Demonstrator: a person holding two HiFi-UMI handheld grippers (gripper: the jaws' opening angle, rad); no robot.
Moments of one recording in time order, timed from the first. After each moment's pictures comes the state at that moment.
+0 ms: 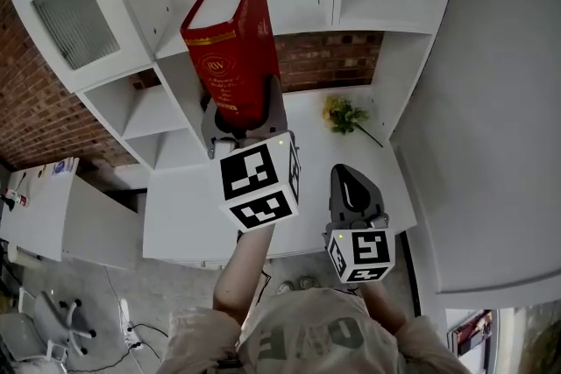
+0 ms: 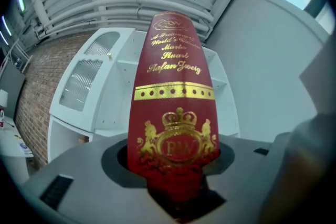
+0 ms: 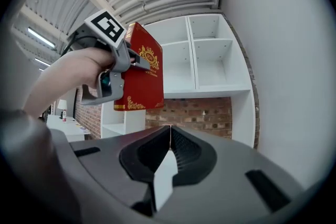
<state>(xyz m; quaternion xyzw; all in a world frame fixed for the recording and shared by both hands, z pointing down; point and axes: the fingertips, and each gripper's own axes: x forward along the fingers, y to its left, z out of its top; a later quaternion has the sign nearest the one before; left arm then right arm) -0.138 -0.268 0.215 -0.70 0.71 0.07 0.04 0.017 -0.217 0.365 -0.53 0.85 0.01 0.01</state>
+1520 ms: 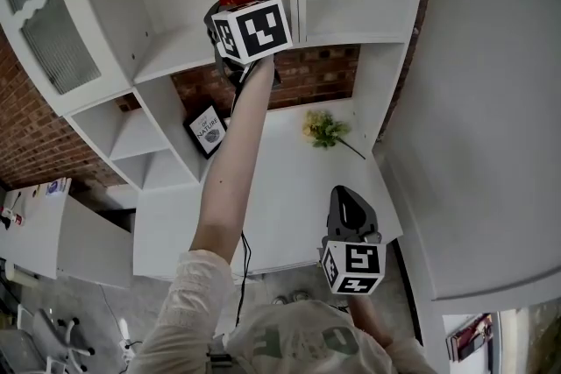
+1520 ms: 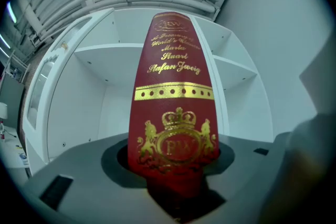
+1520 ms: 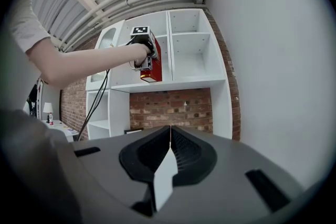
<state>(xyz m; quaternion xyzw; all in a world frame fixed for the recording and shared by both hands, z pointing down) -0.115 -0.451 0.117 -0.67 0.74 0.04 0.03 0.081 -0.219 0.397 -0.59 0.81 -0.05 0.00</state>
